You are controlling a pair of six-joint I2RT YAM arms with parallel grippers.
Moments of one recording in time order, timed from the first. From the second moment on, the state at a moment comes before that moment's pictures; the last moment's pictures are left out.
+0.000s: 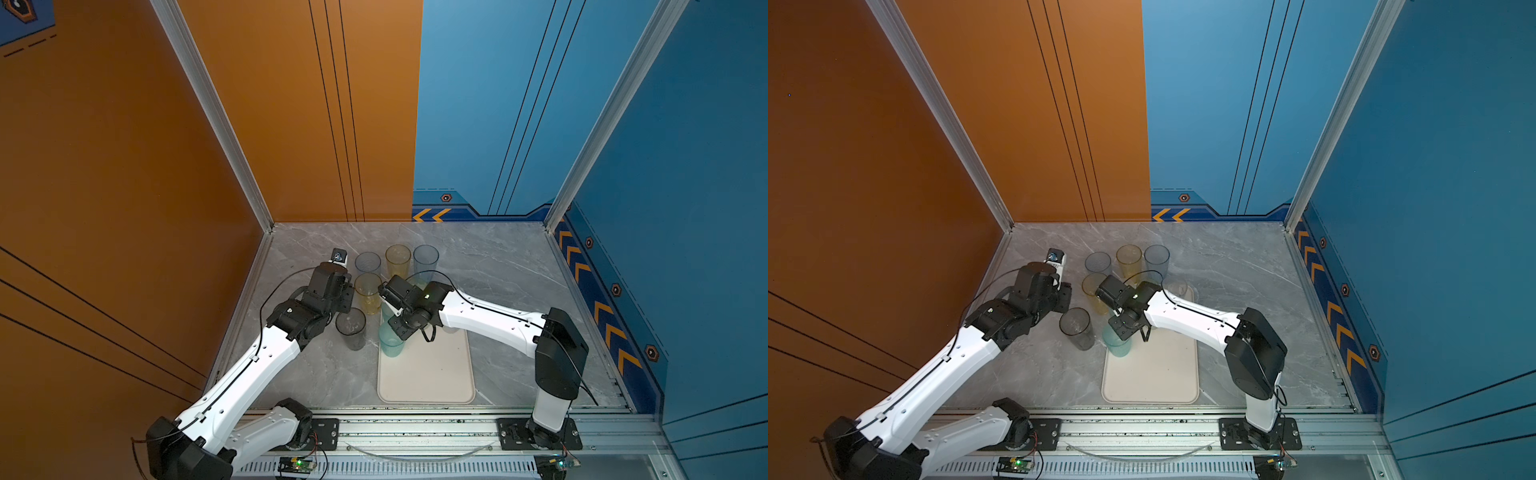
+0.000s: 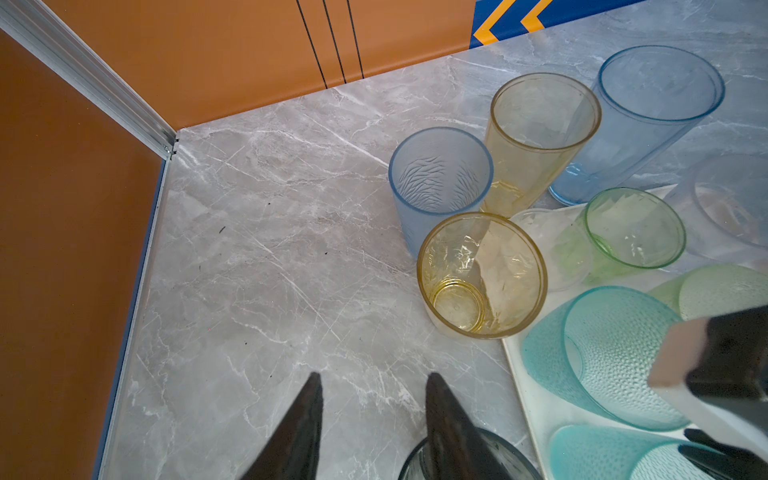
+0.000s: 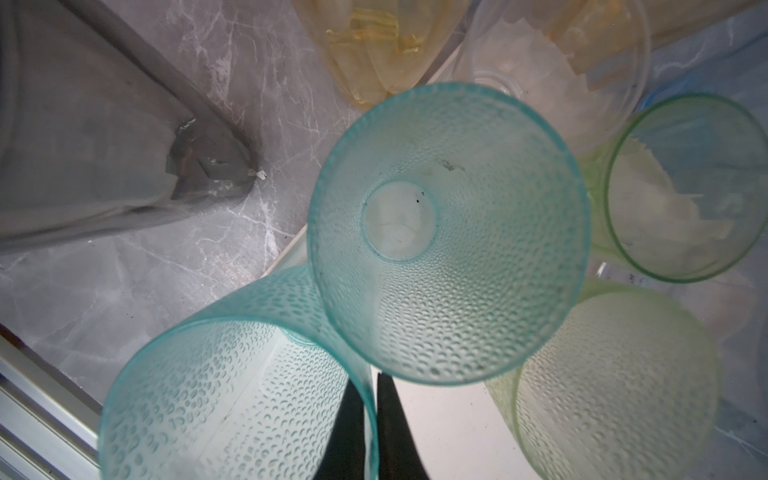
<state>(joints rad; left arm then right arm) -0.49 1.06 0.99 -0.63 -0.37 -0.12 0.98 1.83 1.51 -0.87 0.11 0.22</state>
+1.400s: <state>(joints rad) -0.44 1.10 1.11 -0.96 -0.26 -0.16 0.88 1.44 1.34 -0.84 0.13 0.22</state>
